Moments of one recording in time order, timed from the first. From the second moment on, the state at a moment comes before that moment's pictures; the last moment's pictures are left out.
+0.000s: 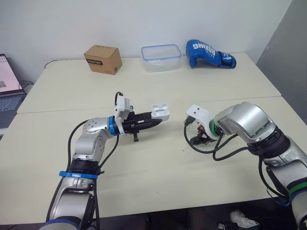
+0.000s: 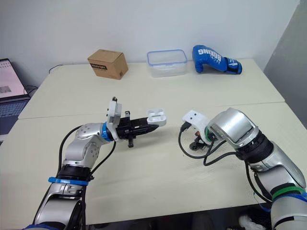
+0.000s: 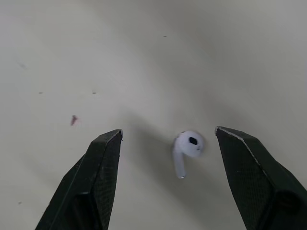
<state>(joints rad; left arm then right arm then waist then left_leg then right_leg) -0.59 0.42 0.00 0.28 -0.47 0.15 -1.30 -0.99 -0.63 0.56 -0.10 0.37 1.57 0.58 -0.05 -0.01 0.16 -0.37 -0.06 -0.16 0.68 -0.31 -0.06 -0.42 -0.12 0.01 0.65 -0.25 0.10</state>
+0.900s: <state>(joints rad) -0.57 0.41 0.00 0.26 -0.47 0.15 -1.28 -1.00 -0.63 0.62 -0.06 0.36 1.53 0.59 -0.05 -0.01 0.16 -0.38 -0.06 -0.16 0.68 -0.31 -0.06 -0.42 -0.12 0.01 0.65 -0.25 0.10</state>
